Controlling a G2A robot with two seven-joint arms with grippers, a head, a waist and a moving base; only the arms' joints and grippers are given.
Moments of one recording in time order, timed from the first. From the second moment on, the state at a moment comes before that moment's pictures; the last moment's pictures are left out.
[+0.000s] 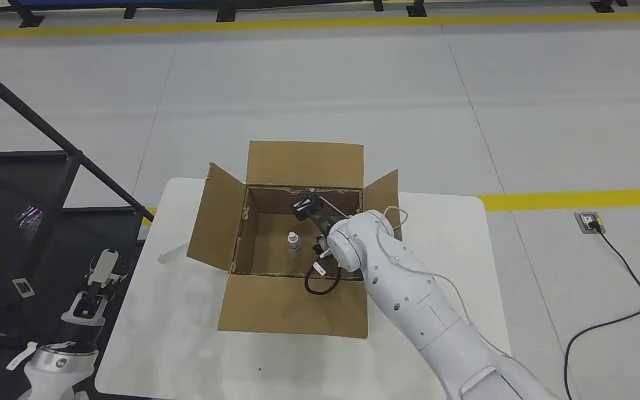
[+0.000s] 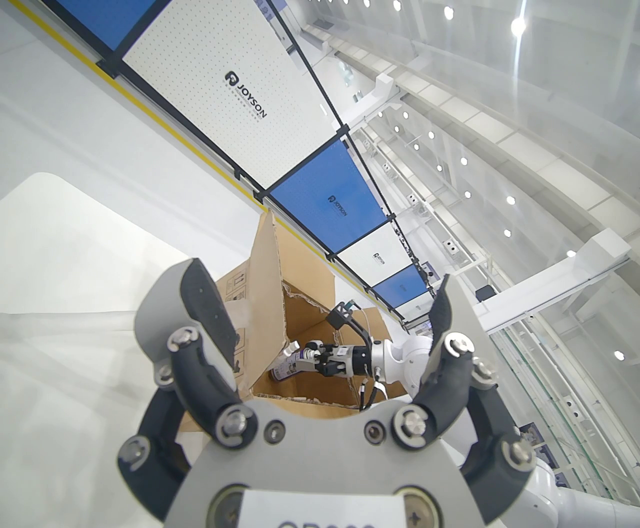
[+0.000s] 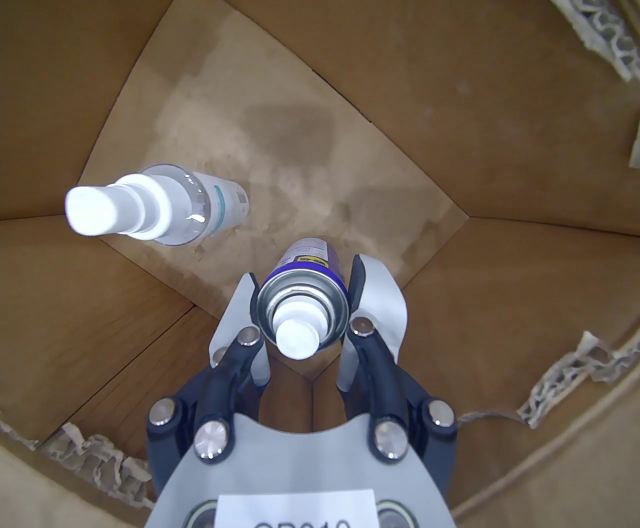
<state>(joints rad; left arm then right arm) 1.59 -1.24 -2.00 -1.94 0.03 -0.39 -0.33 -0.37 -1.66 0.86 -0.83 -1.18 -0.04 1.00</state>
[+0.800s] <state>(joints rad) 1.58 -1.24 -1.98 -1.94 0.05 -0.37 -0.31 -0.38 -1.67 0.88 -0.88 -1.20 -0.04 1.02</state>
